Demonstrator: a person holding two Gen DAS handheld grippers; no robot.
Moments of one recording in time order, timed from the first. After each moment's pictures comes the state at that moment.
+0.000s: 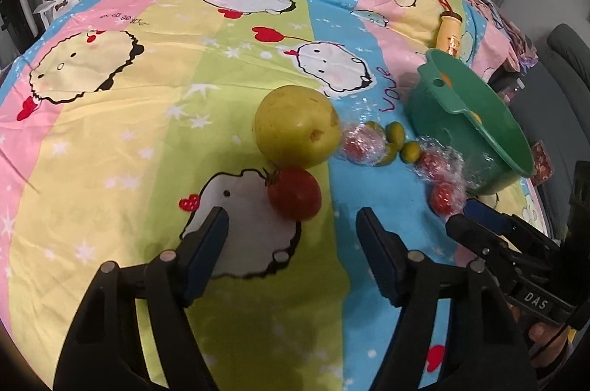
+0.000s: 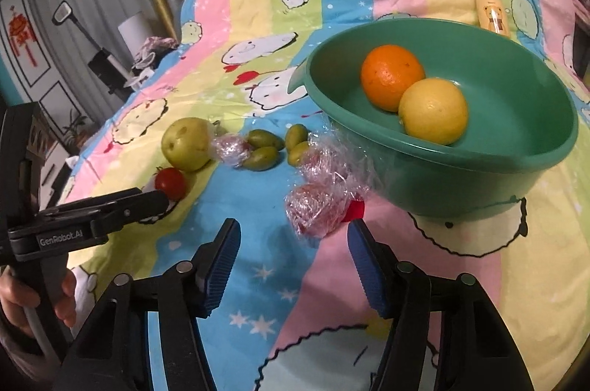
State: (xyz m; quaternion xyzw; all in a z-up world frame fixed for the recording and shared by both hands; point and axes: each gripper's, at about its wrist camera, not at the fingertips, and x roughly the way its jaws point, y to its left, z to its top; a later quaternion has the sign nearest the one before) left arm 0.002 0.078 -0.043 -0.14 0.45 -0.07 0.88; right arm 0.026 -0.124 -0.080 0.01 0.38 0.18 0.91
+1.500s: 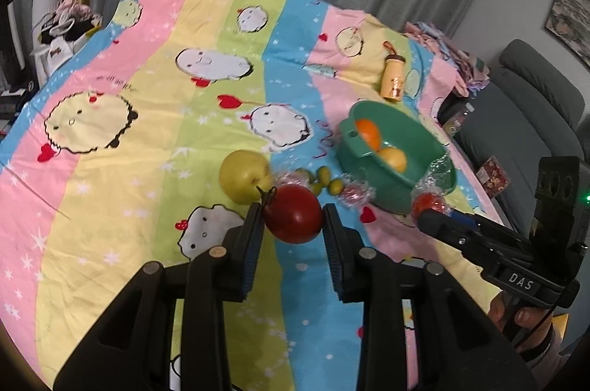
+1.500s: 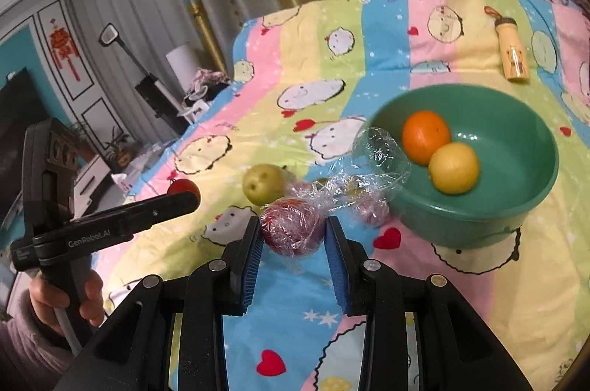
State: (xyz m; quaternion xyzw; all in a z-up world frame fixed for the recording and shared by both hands) left arm -0.049 0.073 0.033 -0.15 0.36 -0.12 0.91; right arm -0.020 -0.125 -0.017 0.04 0.31 0.27 0.91
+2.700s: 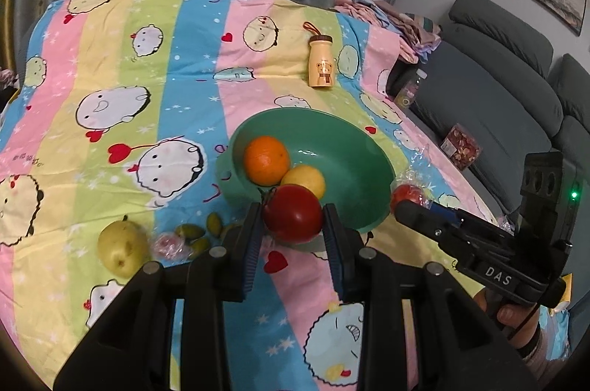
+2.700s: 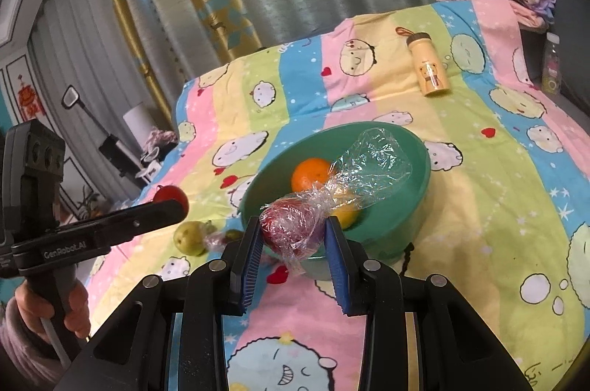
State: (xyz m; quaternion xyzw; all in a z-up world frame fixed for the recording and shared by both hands) left arm 0.015 -0.044 0.068 -0.07 0.36 -0.22 0.90; right arm -0.004 -0.232 -0.005 0.11 0.26 0.18 0.94
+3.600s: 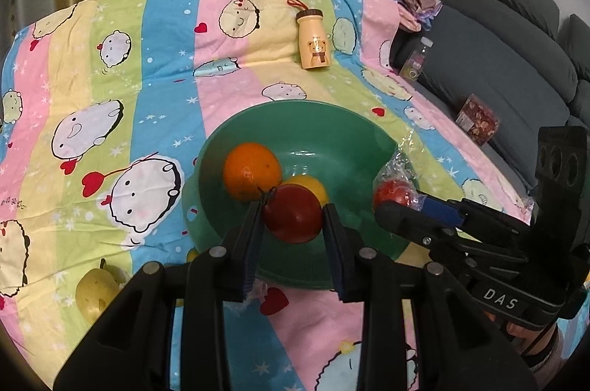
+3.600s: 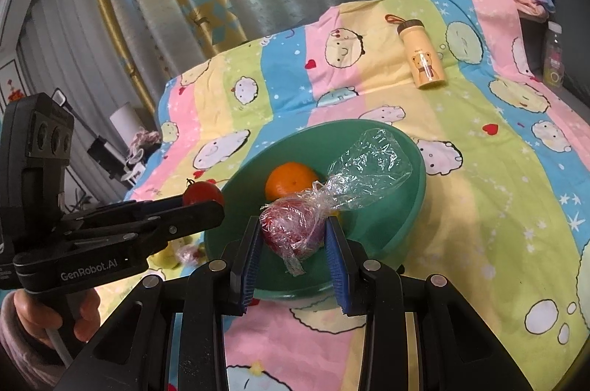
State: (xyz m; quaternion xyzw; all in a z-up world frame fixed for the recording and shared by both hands) left arm 0.065 -0.091 0.050 0.00 0.39 -0.22 0.90; right arm 0.038 -0.237 -0.018 0.11 0.27 0.16 0.94
